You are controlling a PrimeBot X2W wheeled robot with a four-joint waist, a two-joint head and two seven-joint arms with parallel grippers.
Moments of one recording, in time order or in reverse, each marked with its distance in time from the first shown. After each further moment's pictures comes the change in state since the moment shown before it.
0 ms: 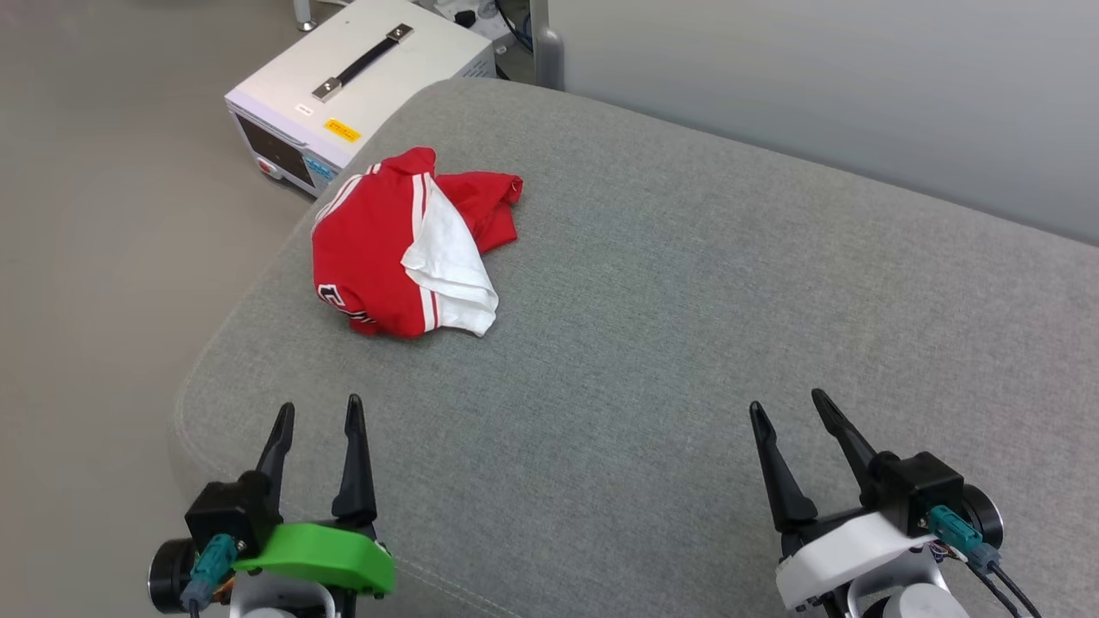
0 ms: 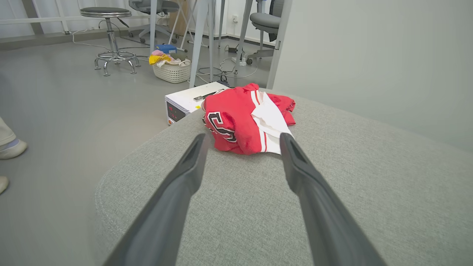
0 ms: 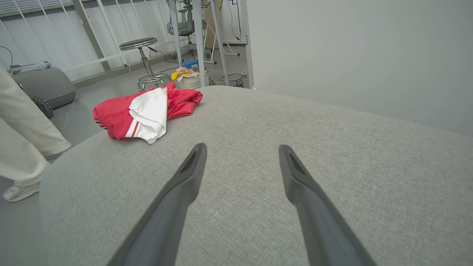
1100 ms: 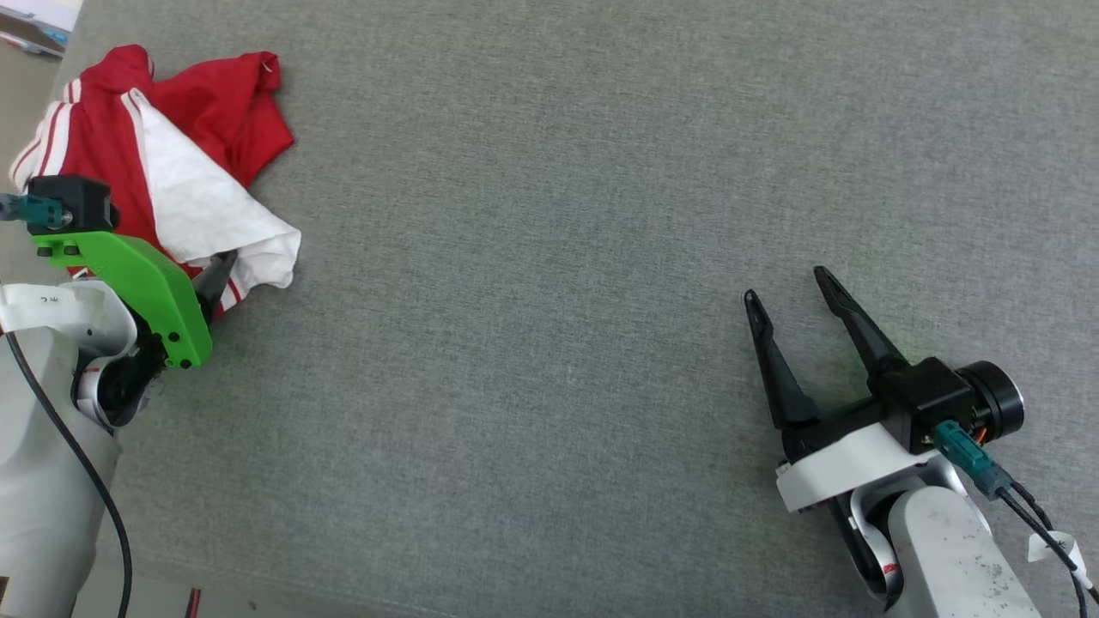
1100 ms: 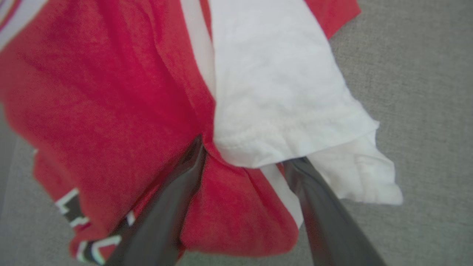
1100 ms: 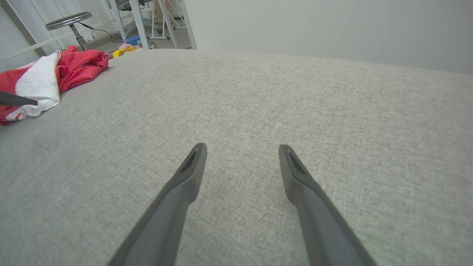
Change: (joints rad) left arm -0.701 0.485 -0.325 0.545 -0.540 -0.100 0.574; right arm -0.176 -0.032 0.035 -0.071 -0.093 0.000 -0.004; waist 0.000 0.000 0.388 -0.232
